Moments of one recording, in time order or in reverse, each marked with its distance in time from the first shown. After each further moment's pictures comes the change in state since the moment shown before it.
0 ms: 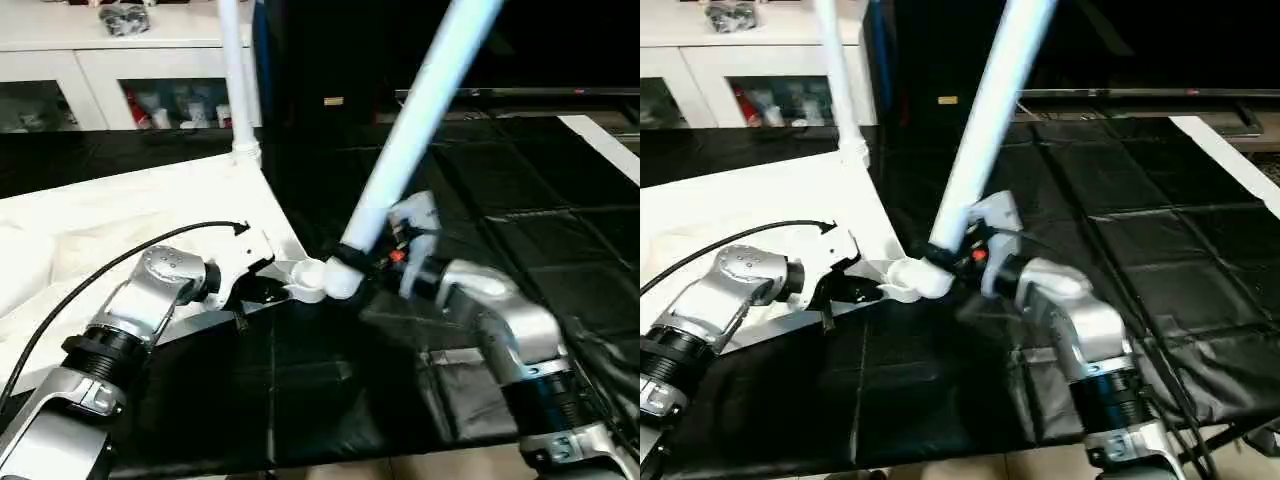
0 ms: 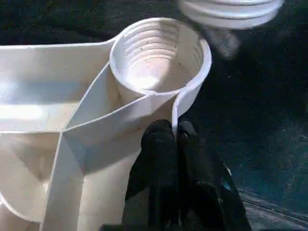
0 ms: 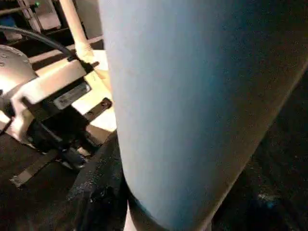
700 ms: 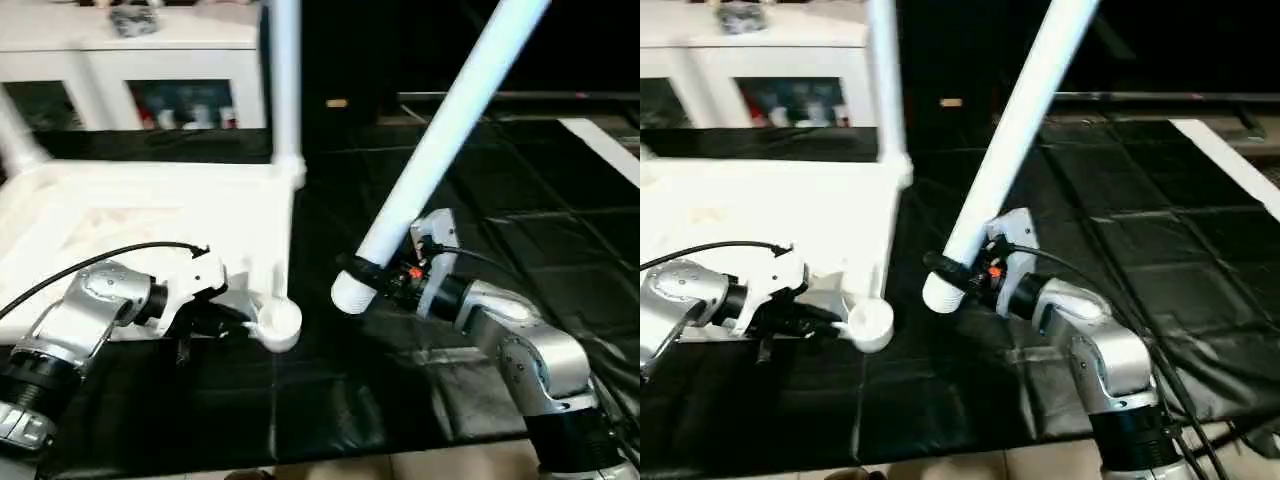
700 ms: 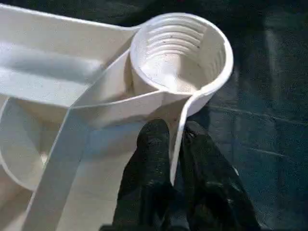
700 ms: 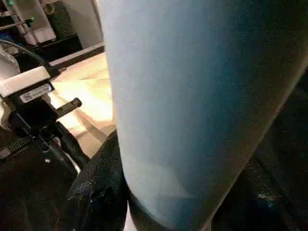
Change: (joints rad) left arm 0.107 0.210 0.010 -0.066 -0.061 -0.081 -0.187; right arm 0.135 -0.040 -0.050 -0.192 0.082 0.096 -0.031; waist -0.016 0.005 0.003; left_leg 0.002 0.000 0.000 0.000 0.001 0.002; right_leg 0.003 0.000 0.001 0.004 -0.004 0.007
